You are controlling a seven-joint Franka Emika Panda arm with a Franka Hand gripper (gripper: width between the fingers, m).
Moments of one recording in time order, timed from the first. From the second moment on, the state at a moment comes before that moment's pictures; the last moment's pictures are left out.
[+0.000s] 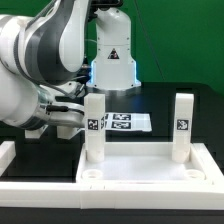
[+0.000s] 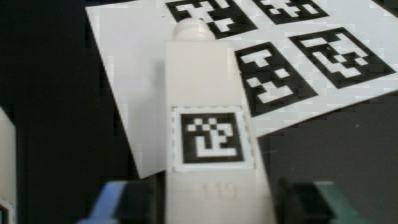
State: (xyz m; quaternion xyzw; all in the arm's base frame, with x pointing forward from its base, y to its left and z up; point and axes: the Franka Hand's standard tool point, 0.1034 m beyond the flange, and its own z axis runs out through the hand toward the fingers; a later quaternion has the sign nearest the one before) arm 0.400 -0.119 0.016 -0.86 0.18 0.45 0.15
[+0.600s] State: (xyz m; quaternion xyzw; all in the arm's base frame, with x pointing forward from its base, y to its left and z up) arm 0.400 -0.119 0.016 -0.86 0.18 0.45 0.15
